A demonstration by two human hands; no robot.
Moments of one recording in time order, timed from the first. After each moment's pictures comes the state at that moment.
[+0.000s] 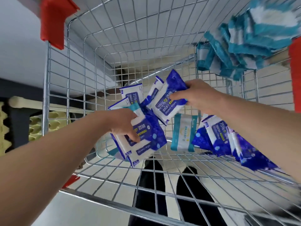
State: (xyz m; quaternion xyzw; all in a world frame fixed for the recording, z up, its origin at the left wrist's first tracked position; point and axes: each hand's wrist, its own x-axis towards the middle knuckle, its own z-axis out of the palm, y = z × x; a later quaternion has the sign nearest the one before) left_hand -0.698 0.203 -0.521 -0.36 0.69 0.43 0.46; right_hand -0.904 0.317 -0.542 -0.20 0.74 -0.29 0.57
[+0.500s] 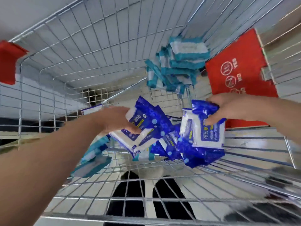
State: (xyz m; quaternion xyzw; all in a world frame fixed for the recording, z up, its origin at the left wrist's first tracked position) left_hand -0.812 0.258 -0.477 -0.37 0.67 0.54 0.33; right_hand -1.053 0.463 -0.446 -0.30 0.79 -0.02 0.53
